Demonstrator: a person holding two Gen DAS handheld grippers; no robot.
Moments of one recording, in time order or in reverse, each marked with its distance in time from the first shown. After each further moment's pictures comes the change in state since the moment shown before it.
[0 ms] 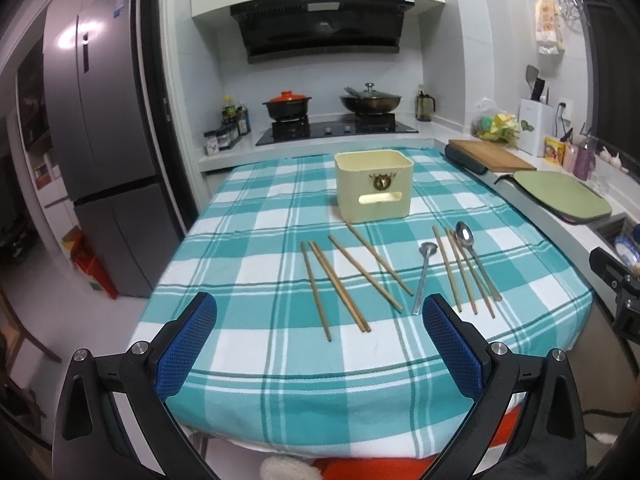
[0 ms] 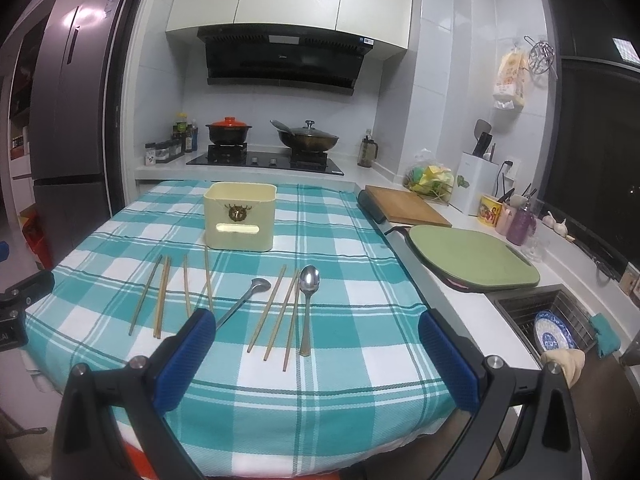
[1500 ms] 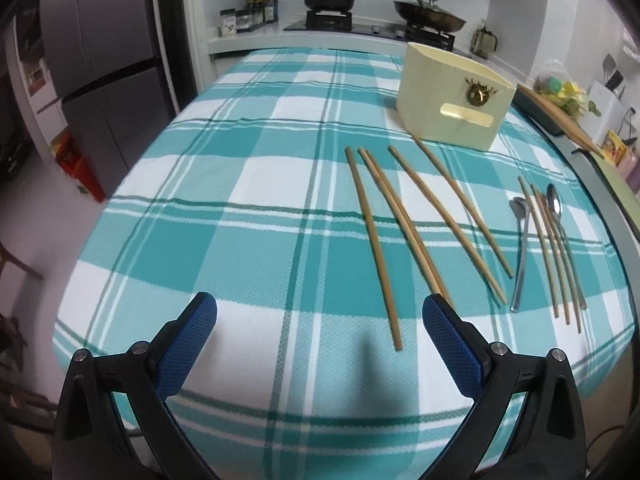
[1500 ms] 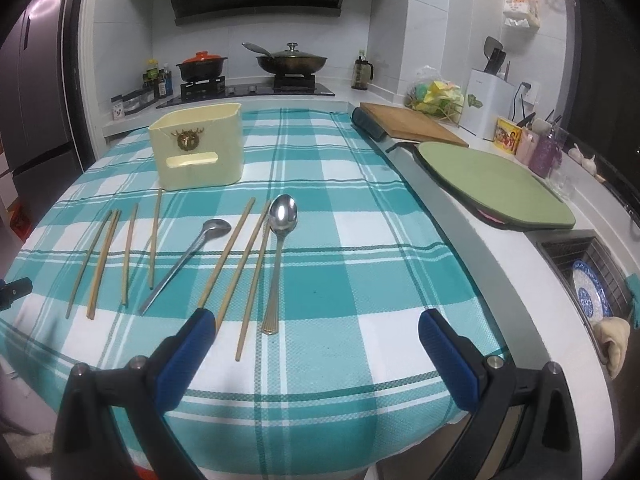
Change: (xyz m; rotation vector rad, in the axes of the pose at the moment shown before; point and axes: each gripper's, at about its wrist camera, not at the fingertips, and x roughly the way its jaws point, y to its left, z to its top) left arm 0.193 0.059 -0.026 -0.164 0.347 0.018; right arm 0.139 -0.042 -0.033 0.073 0.266 0.024
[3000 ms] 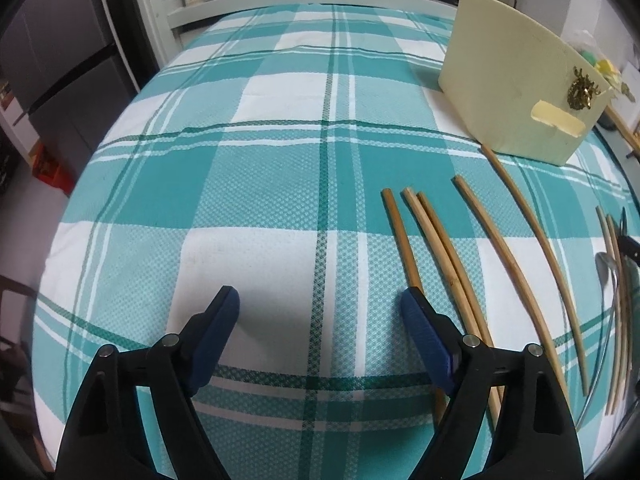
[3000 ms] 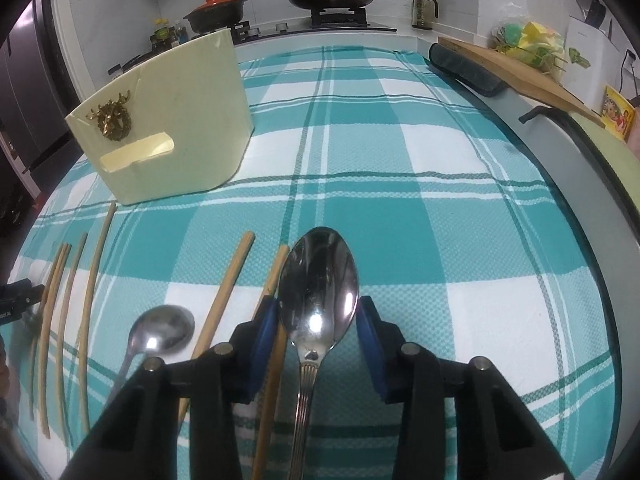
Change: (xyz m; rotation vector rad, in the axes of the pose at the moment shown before) left arm 0.140 0.005 0.092 0.051 0.157 0.001; right arm 0.232 0.032 0.099 -0.011 0.178 0.226
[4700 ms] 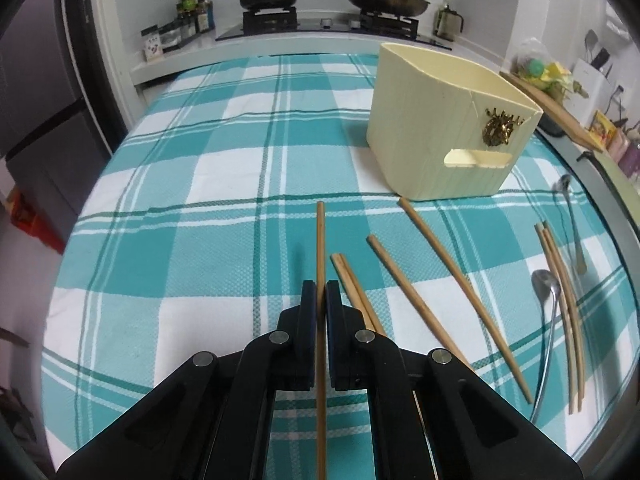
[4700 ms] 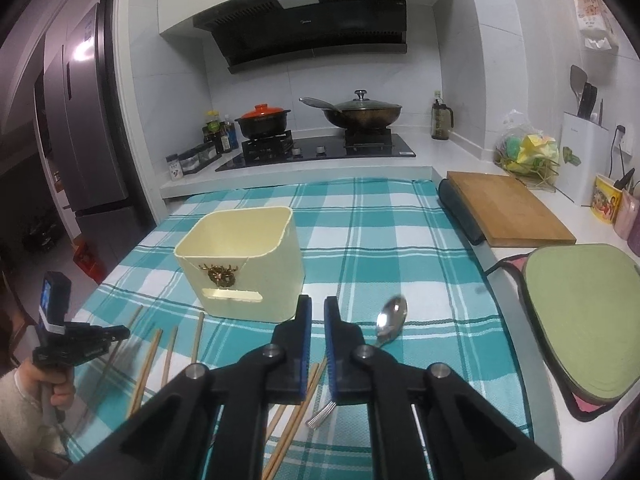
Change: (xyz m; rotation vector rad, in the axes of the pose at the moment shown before) left arm -0.048 -0.031 0.021 0.103 -0.142 -0.106; right arm -0.154 -0.002 0.047 -0.061 -0.330 0.109
